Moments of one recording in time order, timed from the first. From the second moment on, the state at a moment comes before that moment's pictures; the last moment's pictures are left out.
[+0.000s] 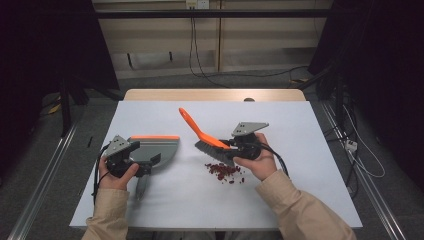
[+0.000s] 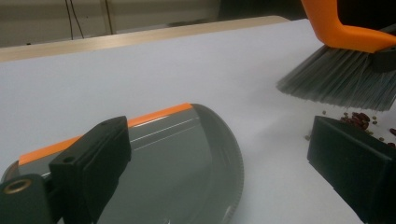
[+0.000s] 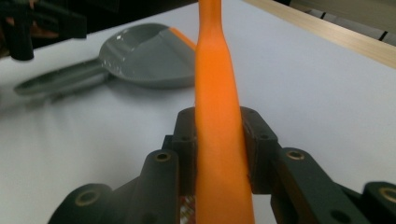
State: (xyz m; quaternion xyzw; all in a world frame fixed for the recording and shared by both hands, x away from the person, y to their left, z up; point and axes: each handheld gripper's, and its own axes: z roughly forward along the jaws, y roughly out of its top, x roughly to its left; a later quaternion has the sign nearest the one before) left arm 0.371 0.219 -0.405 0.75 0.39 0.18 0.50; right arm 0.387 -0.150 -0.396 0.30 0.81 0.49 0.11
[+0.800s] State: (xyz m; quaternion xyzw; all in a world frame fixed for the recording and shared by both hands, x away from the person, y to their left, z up) left arm 0.371 0.219 -0.405 0.75 0.39 0.18 0.50; right arm 0.374 -0.090 -0.430 0.42 0.77 0.48 0.09
